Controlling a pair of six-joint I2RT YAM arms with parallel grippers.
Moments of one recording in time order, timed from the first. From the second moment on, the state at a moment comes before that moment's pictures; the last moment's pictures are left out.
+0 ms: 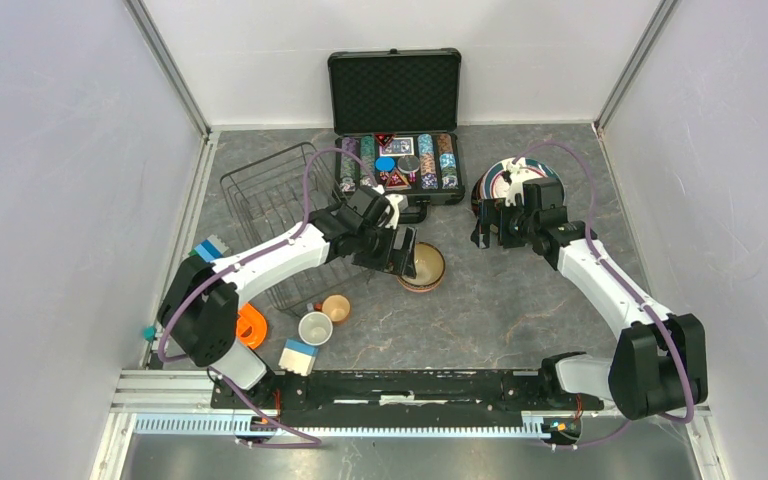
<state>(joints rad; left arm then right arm) -0.74 1.57 1.13 -0.52 0.25 -0.42 0.21 1.27 0.85 -0.36 -0.18 0.15</state>
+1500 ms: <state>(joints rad) -0.67 1.66 1.37 -0.67 -0.03 -0.28 0.21 1.22 0.79 -0.32 -0.29 0.15</state>
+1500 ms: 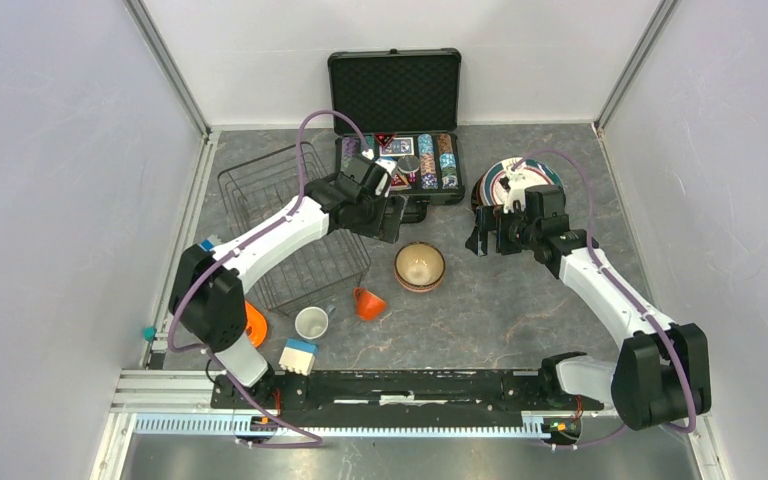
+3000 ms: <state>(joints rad) -1.62 1.08 0.81 -0.94 -0.37 -1.13 0.33 1.19 0.77 -0.23 -0.42 0.19</state>
